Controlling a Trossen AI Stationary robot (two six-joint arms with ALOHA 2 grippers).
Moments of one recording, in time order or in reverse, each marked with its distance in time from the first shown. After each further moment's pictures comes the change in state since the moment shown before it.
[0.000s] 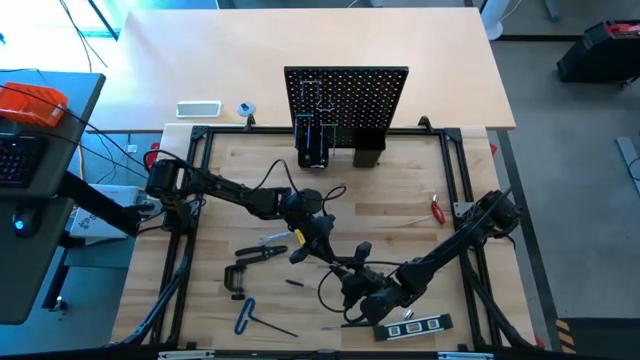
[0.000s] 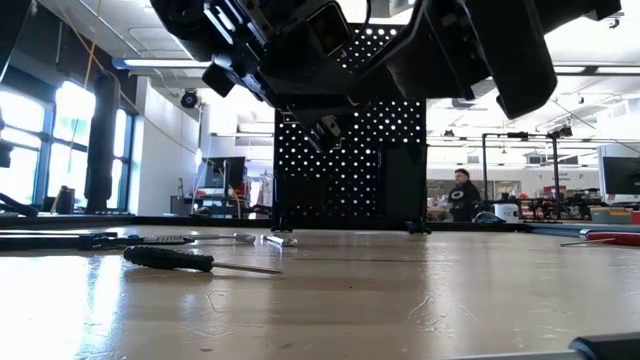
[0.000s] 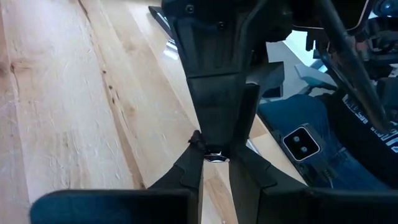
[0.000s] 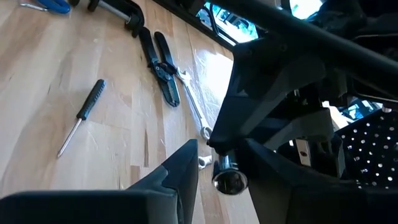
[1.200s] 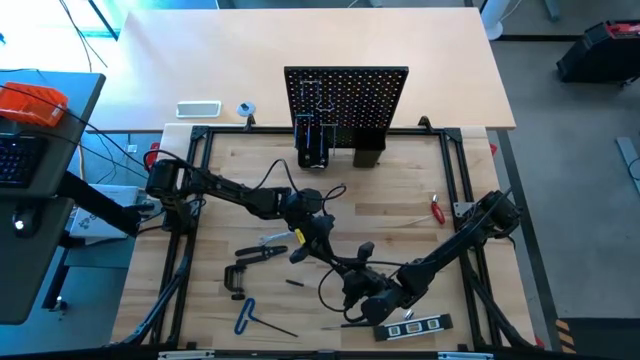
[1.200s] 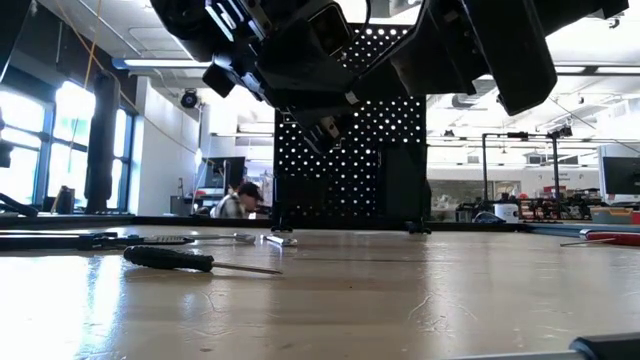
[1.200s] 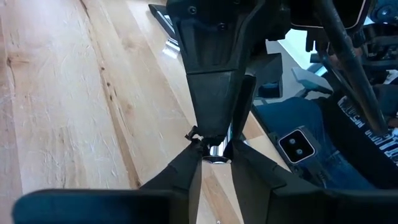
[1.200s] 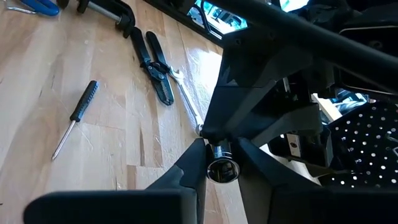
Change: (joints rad) left arm 0.000 0.000 0.000 0.000 0.009 -0.032; right arm 0.002 0.000 0.000 -0.013 0.038 0.045
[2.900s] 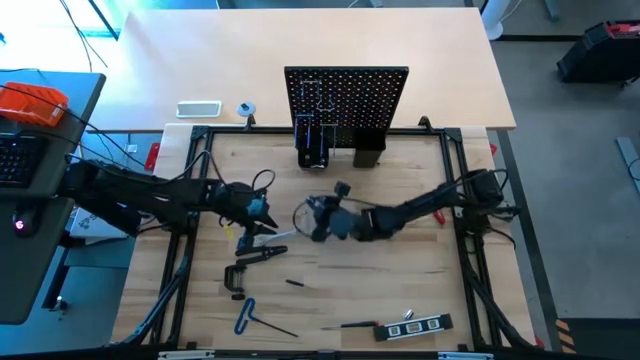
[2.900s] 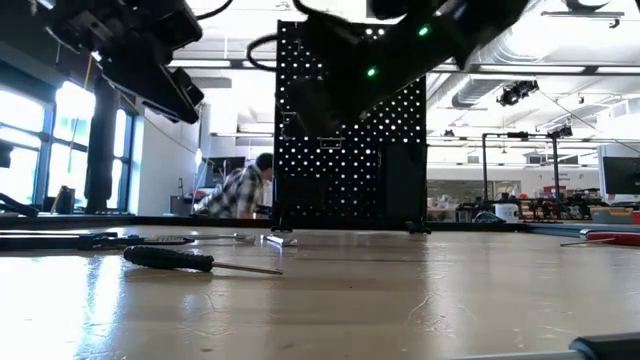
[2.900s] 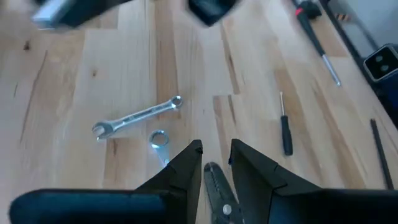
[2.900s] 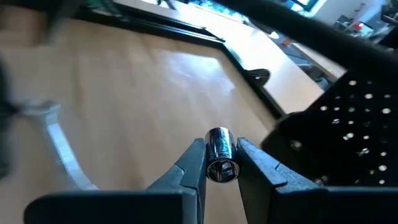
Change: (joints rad) left arm -0.030 -0.795 -0.463 -0.465 -0.533 0.086; right arm -0.492 0.000 0.000 0.277 -0.310 -0.119
